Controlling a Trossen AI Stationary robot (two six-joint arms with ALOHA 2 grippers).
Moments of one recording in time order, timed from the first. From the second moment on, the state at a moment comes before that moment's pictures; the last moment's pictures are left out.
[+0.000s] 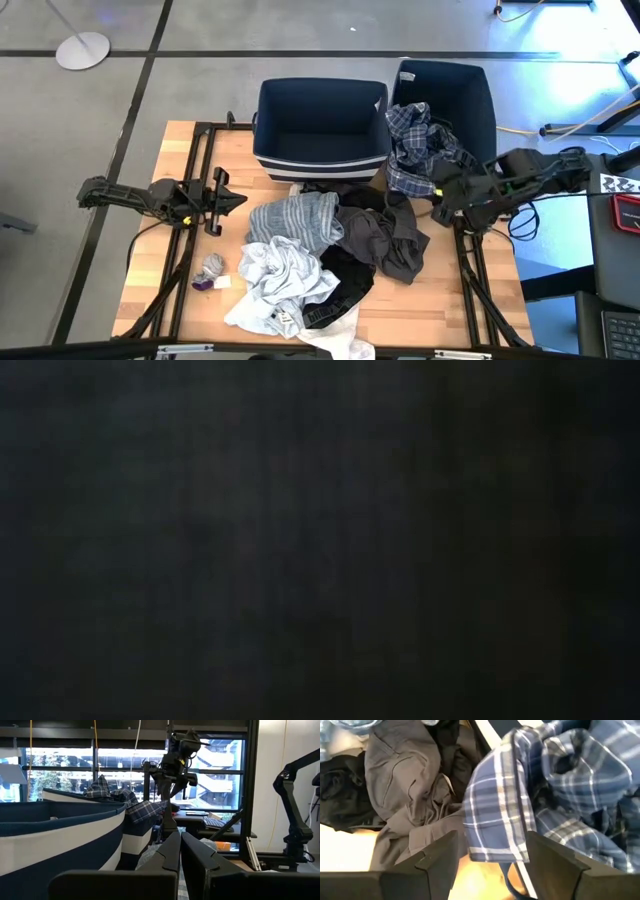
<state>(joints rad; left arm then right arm) -0.15 0.10 0.01 0.38 -0.20 0.03 0.34 1.13 1.50 -1.57 0.43 0.63</state>
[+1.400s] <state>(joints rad) -0.15 0.10 0.01 0.38 -0.20 0.03 0.50 1.21 1.31 -1.57 0.73 0.53</state>
